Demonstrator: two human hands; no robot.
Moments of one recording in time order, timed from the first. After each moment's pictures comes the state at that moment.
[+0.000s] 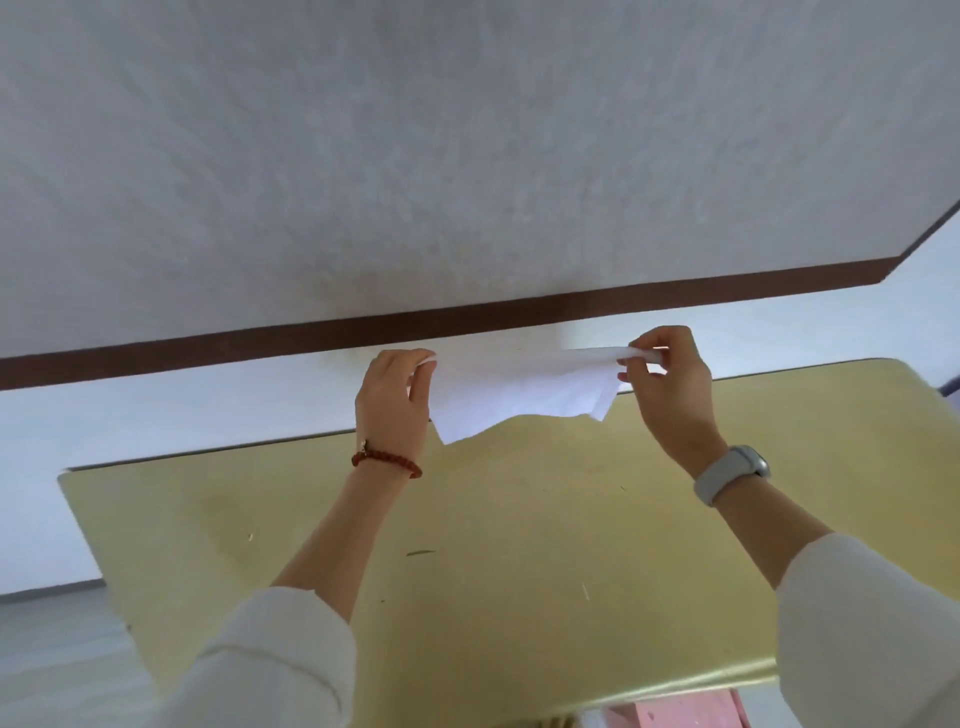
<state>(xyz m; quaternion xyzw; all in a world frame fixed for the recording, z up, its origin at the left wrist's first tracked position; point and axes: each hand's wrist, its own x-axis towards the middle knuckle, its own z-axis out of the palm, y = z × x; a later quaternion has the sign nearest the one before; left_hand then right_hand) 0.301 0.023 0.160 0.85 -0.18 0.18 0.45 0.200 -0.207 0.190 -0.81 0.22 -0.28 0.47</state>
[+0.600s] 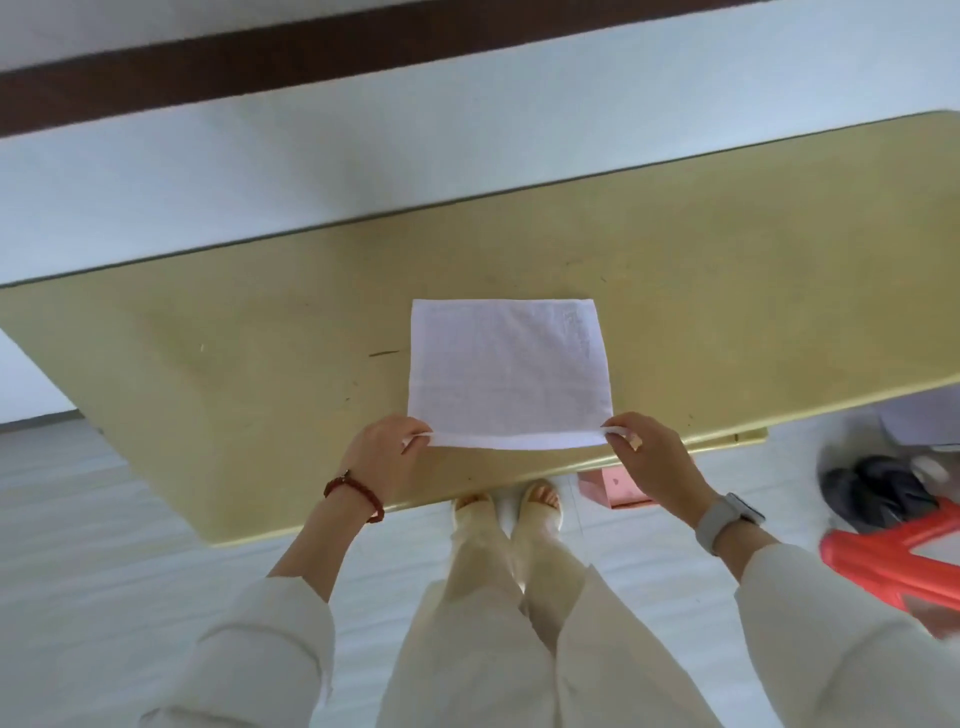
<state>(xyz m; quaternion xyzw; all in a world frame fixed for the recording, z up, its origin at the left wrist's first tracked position) 0.128 0.088 0.019 0.91 -0.17 -0.26 0.26 -0.012 -0.180 0.013 -0.89 0.25 0.08 0.38</state>
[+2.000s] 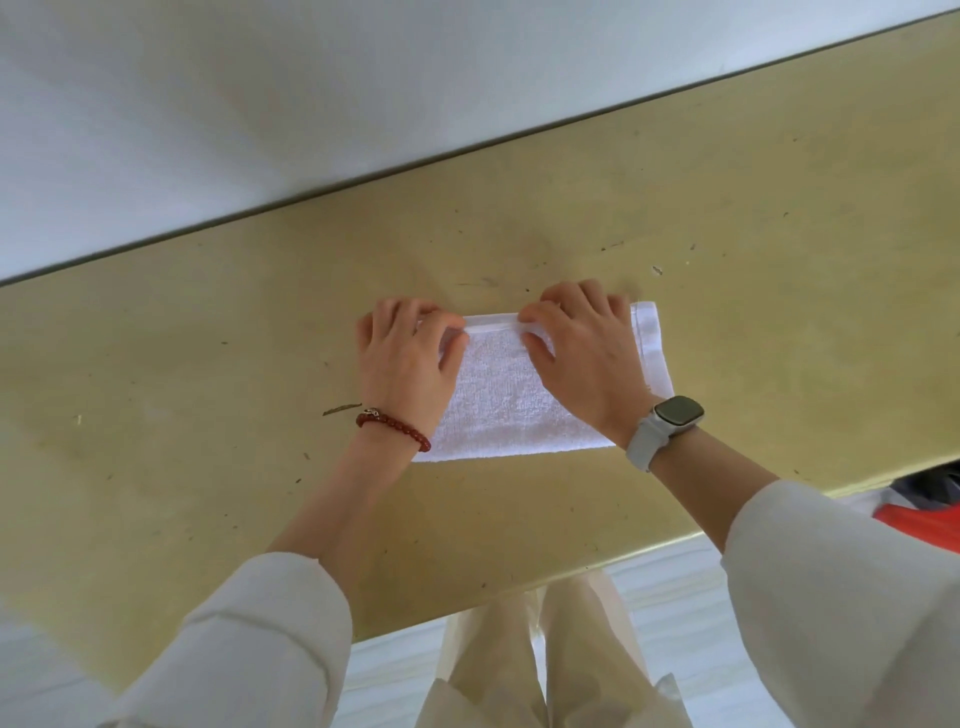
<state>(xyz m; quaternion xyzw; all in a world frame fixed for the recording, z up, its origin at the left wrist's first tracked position) 0.247 -0.009 -0.070 0.92 -0.31 0.10 0.21 0.168 -0.169 -0.056 -0.98 0.11 -0.11 0.15</state>
